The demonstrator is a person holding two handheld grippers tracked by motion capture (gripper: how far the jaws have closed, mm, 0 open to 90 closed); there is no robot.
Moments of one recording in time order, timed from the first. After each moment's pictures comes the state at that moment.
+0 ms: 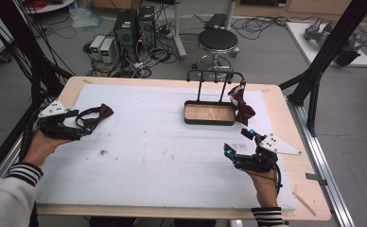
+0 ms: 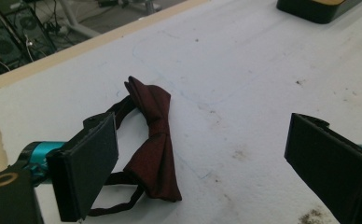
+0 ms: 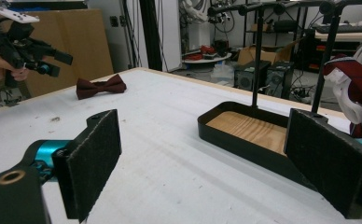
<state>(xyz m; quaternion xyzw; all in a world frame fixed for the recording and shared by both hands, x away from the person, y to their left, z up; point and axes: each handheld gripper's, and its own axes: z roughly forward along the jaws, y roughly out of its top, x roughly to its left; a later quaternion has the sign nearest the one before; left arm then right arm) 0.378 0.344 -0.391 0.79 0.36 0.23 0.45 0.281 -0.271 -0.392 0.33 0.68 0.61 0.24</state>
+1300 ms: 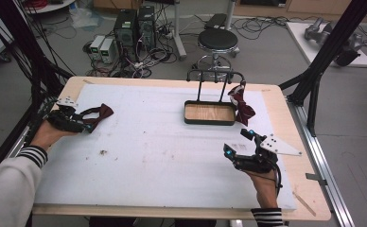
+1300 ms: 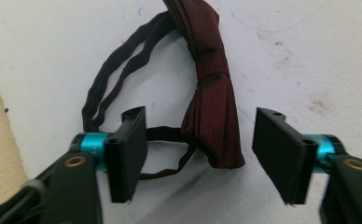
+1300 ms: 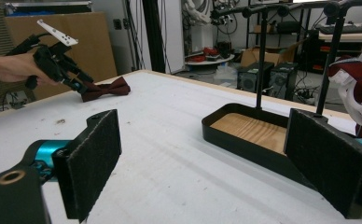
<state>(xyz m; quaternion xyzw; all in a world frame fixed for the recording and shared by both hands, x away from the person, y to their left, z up) 0.426 0.354 -0.414 0.84 0.40 0.16 0.31 0.279 -0.270 -0.391 0.33 0.67 0.62 0.23</state>
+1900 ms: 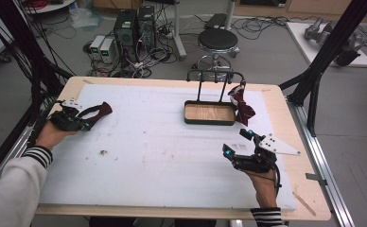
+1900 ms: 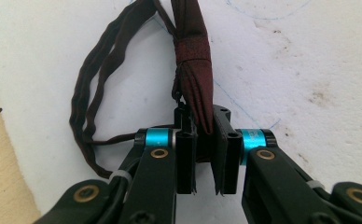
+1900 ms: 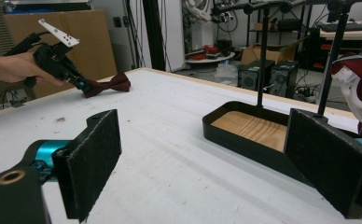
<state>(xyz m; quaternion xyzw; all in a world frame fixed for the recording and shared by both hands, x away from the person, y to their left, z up) 0.424 0.345 -0.413 0.86 0.39 0.17 0.28 0.280 -0.268 -0.392 0.33 0.68 0.61 0.23</state>
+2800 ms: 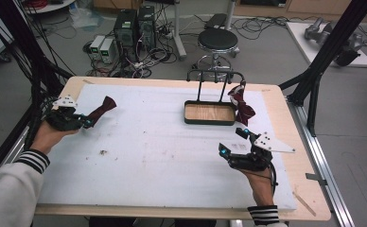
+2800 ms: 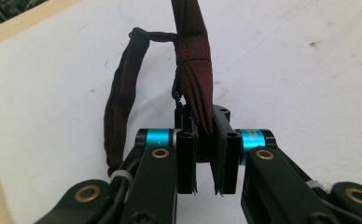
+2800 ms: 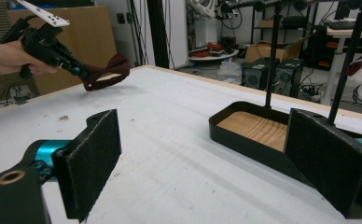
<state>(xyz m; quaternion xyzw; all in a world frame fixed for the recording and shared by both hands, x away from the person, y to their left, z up) 0.402 0.334 -0.385 0.84 0.35 0.18 0.37 0.284 -0.258 -0.390 0.33 0.69 0.61 0.23</state>
